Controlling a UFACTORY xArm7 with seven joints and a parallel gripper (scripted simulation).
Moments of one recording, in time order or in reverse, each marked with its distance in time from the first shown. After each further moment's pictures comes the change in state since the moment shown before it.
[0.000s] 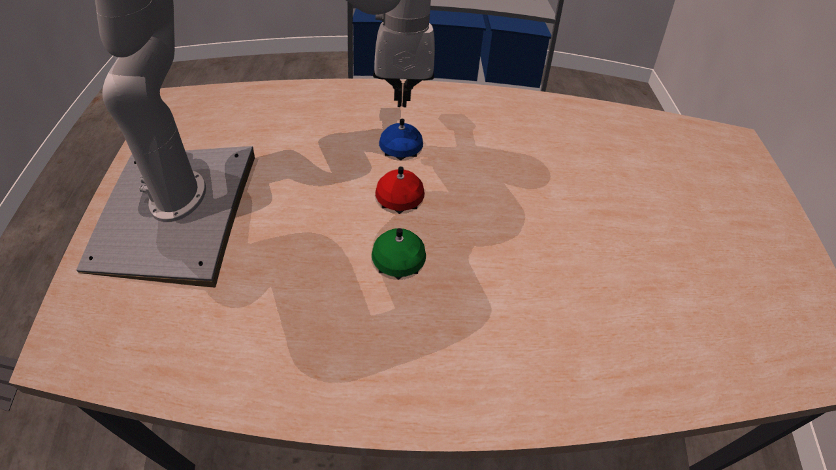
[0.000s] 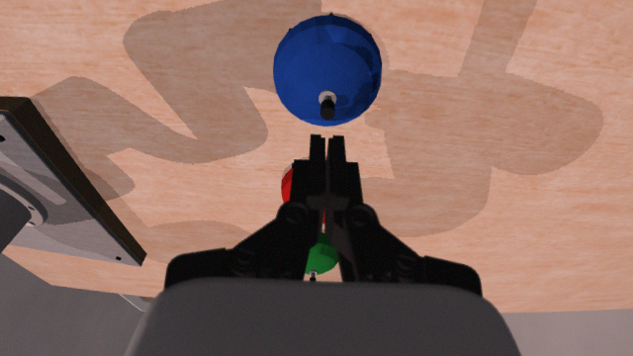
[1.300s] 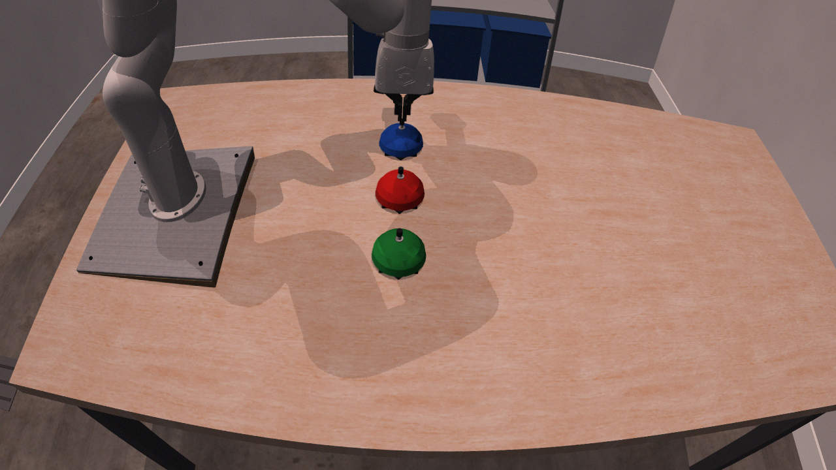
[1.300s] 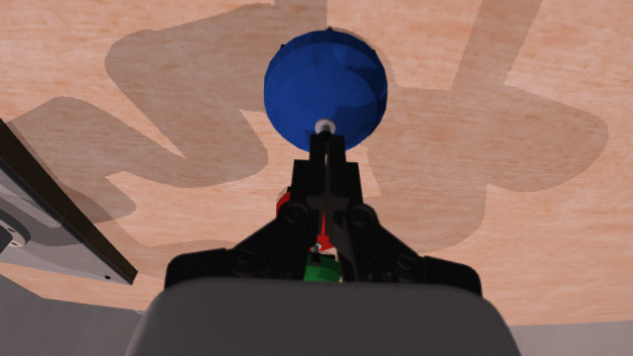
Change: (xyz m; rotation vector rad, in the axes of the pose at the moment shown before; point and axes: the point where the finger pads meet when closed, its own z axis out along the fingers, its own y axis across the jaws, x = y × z) arm 0.000 0.002 0.033 -0.001 0.000 0.000
